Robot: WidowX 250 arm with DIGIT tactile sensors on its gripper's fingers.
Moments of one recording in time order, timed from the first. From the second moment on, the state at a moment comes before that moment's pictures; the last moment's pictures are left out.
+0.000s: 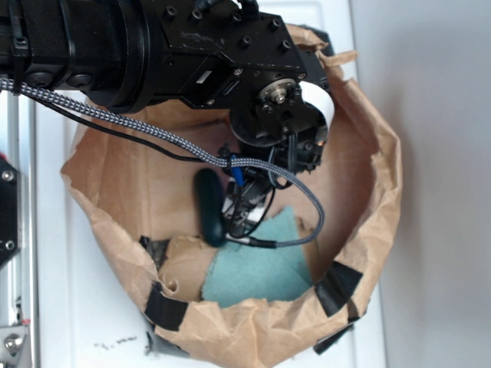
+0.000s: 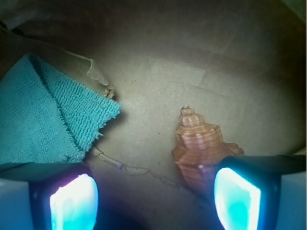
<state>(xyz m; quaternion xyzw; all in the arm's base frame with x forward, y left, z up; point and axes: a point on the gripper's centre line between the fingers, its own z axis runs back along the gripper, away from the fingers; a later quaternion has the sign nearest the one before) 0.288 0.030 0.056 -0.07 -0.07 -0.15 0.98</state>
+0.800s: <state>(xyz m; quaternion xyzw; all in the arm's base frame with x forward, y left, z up) 0.298 0.040 0.054 -0.10 -0.08 -0.16 0.98</state>
